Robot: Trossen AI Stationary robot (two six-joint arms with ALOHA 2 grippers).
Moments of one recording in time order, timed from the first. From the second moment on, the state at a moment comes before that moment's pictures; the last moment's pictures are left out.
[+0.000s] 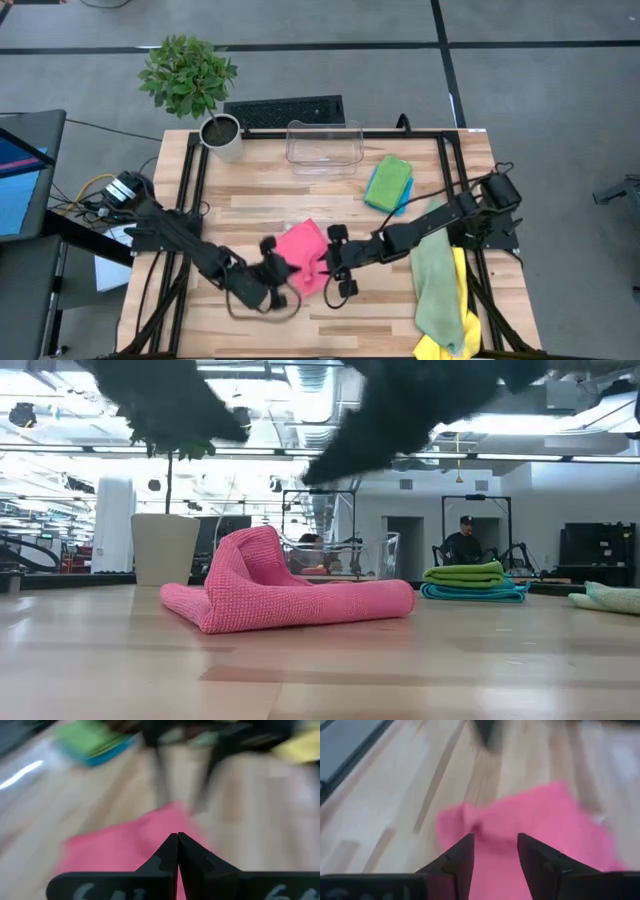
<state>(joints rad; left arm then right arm) -0.62 1.58 0.89 -0.02 -0.71 -0.53 0.35 1.80 1.03 0.10 0.13 -0.01</state>
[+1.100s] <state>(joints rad) -0.66 1.94 1.18 -0.44 -0.67 -0.85 0.36 1.96 0.90 0.33 0.13 0.08</state>
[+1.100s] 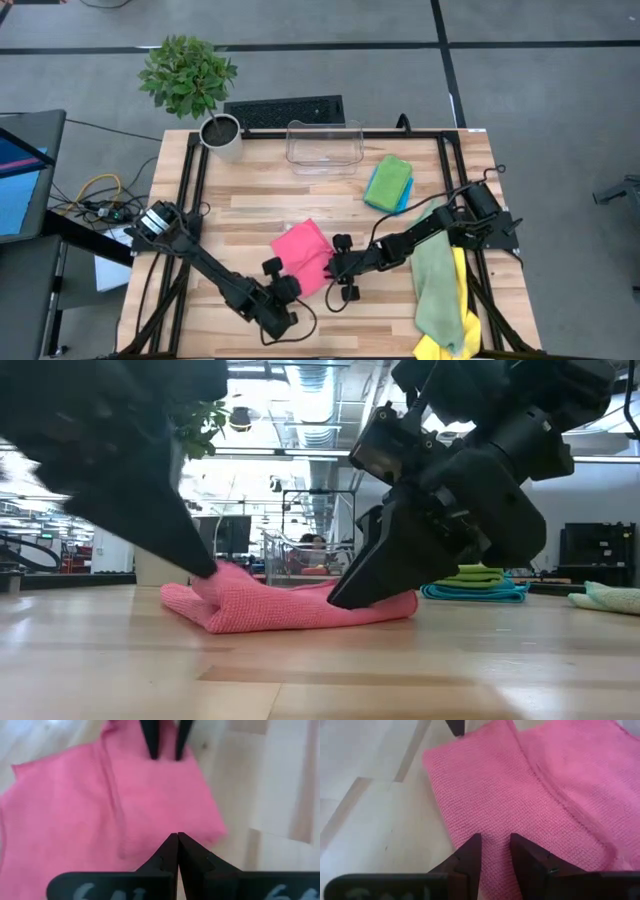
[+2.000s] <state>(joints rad) -0.68 1.95 1.10 -0.14 -0.89 -0.79 0.30 1.98 0.90 0.34 0.23 0.06</state>
